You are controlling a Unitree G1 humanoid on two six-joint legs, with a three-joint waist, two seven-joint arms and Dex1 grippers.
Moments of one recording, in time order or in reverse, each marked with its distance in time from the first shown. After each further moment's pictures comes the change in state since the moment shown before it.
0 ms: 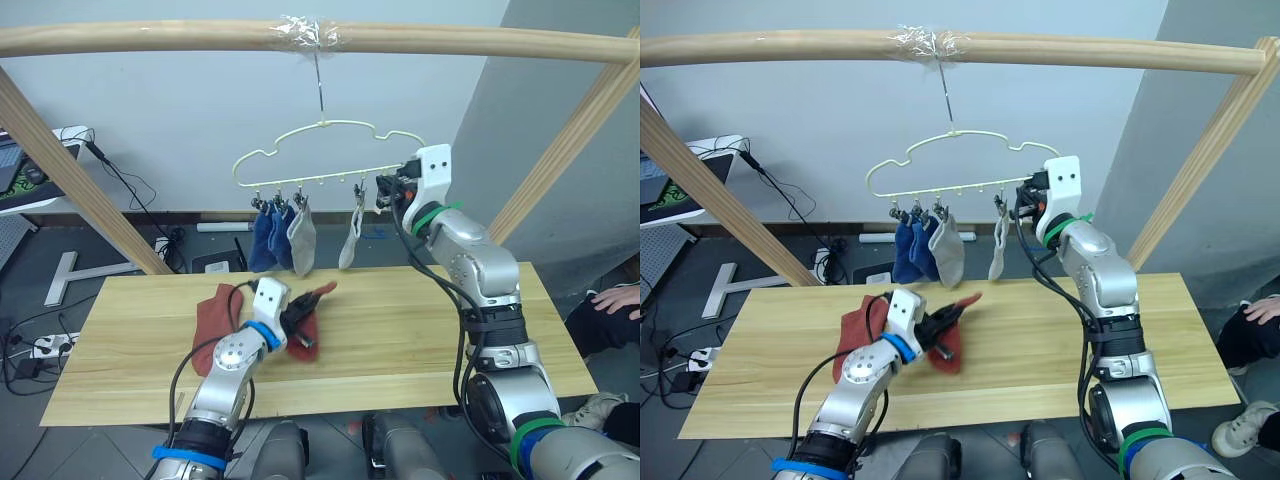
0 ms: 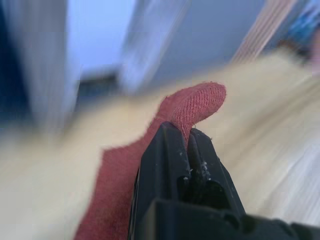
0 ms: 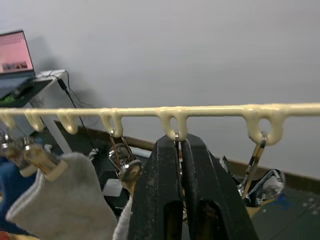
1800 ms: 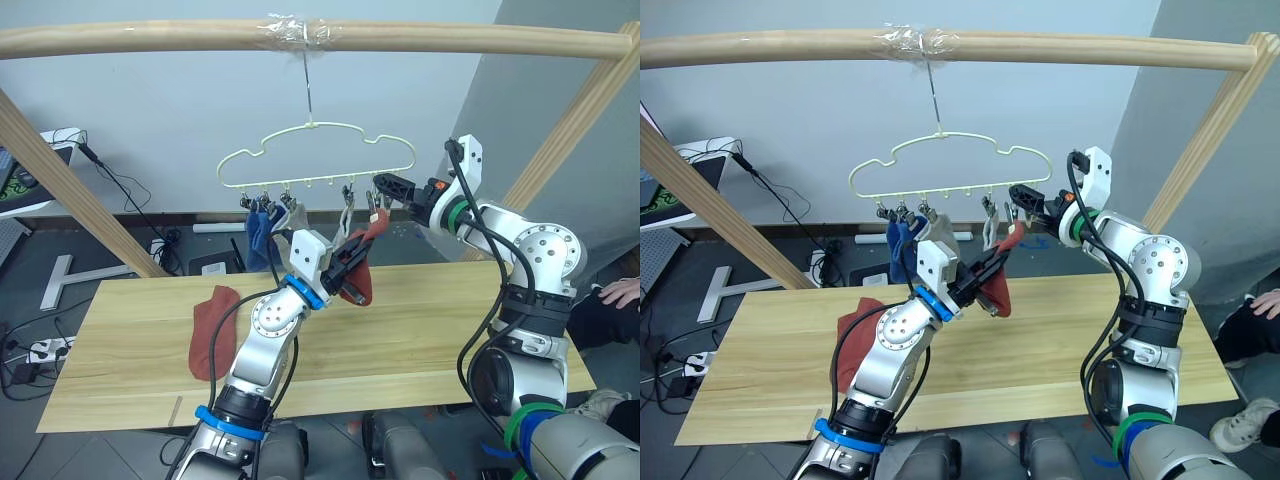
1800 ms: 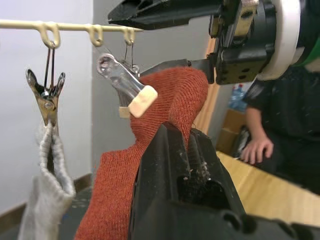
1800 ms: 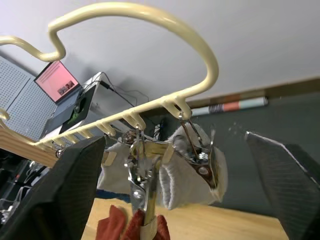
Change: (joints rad) left arm -0.137 -0.155 -0.071 -0.127 -0.059 0.080 0.056; right arm -0.054 -0.023 -0.284 -0.126 0.444 0.533 -0.190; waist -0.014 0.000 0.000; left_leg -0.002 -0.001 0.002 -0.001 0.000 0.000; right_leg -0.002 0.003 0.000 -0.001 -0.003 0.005
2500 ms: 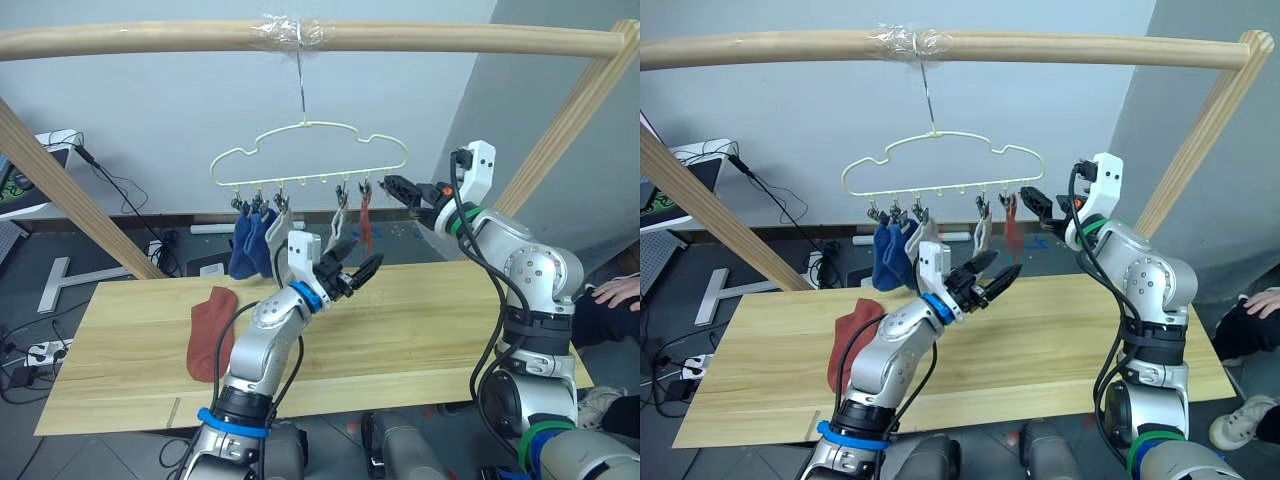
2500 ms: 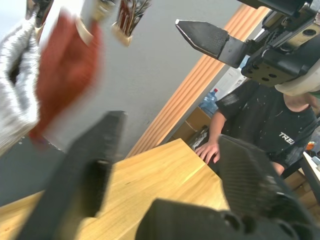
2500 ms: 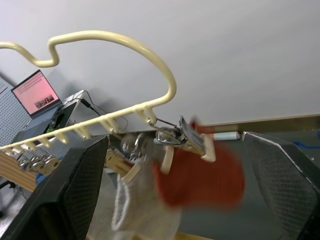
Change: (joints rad) left arm -0.002 -0.011 0.082 -0.022 -0.199 0.315 -0.035; right arm 0.103 -0.057 0.123 -0.057 -0.080 -0.235 0.065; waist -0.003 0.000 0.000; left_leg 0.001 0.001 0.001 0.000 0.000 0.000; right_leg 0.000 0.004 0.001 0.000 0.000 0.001
